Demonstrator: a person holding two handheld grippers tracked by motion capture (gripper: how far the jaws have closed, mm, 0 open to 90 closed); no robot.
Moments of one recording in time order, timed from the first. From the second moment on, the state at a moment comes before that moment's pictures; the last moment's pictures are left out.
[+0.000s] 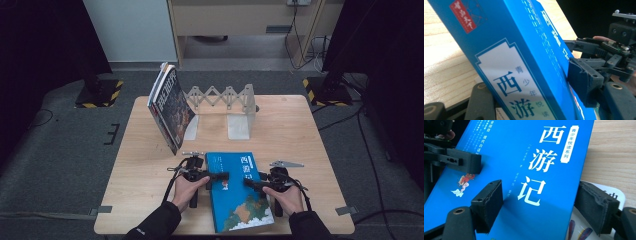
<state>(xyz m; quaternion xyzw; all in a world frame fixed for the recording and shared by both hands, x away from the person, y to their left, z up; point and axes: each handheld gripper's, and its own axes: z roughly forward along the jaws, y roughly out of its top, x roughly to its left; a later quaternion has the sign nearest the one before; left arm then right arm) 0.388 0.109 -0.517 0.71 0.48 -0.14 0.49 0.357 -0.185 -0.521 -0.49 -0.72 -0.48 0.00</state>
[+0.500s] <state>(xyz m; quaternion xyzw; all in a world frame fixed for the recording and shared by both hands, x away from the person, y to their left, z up) 0.389 0.113 -0.514 0.70 0.47 -0.17 0.51 0.360 -0.191 -0.521 -0.48 -0.73 -0.49 0.01</state>
